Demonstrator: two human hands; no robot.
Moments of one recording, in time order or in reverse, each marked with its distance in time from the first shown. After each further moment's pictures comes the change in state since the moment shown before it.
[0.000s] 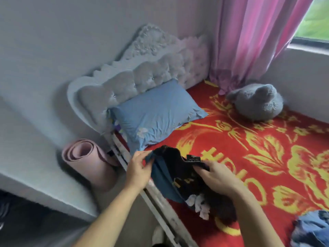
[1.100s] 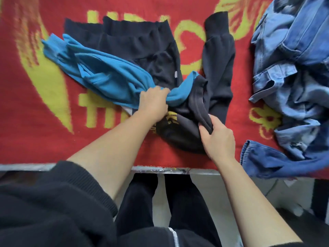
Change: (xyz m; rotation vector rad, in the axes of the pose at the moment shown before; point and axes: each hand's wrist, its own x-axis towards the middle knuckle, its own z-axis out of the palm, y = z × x) left_hand -0.042 -0.170 0.496 0.767 -1.243 0.631; right_hand 0.048 0.348 0.272 0.227 0.503 1.065
